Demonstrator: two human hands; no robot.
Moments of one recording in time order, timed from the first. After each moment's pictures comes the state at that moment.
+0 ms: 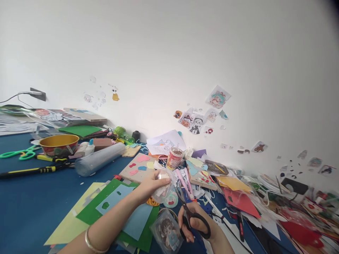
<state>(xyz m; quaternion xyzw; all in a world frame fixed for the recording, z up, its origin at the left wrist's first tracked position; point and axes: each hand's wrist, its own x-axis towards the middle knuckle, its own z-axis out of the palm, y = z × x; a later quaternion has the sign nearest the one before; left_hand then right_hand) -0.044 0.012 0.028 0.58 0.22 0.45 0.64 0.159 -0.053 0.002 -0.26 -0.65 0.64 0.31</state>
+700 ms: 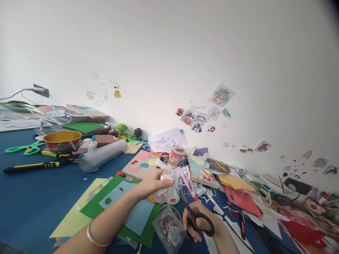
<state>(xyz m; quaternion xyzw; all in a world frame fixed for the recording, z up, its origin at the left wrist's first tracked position) -0.050 0.012 0.030 0.66 0.25 0.40 0.59 0.172 -0.049 -0.001 -0.25 -0.65 0.67 0.26</state>
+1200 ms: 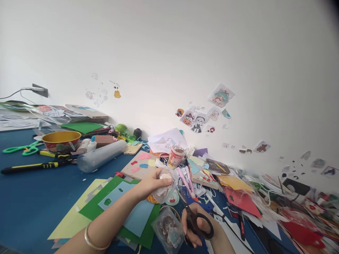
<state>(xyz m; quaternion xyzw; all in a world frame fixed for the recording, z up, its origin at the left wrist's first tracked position) -0.050 0.005 0.039 0.61 0.24 0.43 0.63 0.159 -0.049 -0.009 -0.18 -0.63 0.70 0.30</state>
